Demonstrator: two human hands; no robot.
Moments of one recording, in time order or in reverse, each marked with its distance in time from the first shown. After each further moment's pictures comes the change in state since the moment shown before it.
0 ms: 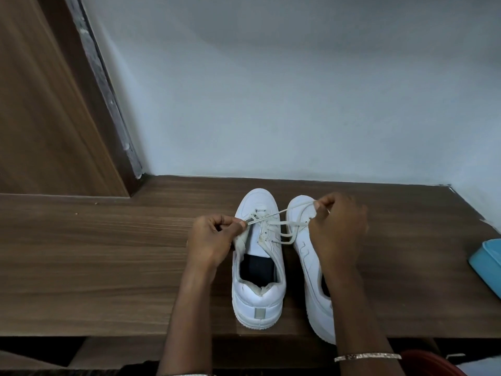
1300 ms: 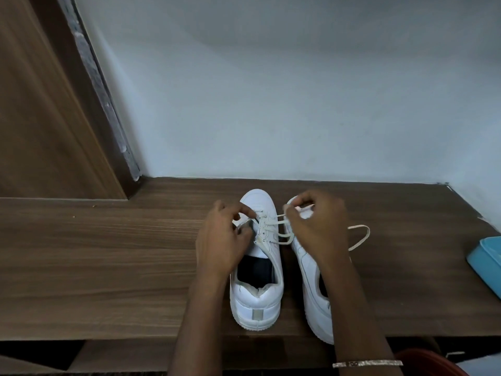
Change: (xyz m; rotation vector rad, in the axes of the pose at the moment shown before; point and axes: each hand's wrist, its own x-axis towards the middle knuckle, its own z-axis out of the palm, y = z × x) left_hand -0.010 0.017 0.019 0.592 0.096 0.389; right_hand 0.000 -0.006 0.002 0.277 -0.186 -0.159
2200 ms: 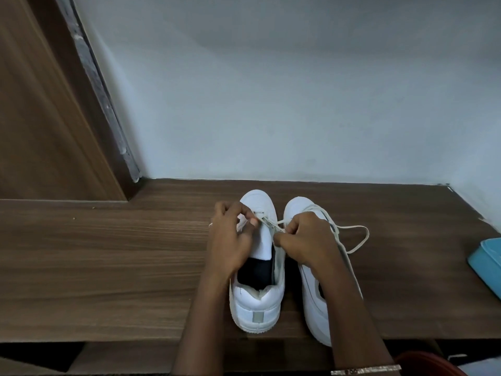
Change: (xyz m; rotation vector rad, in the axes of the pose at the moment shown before) left_hand 0.000 0.000 0.015 -0.277 -0.032 -0.032; right_hand -0.011 -0.004 0.002 -0.164 -0.360 0.205
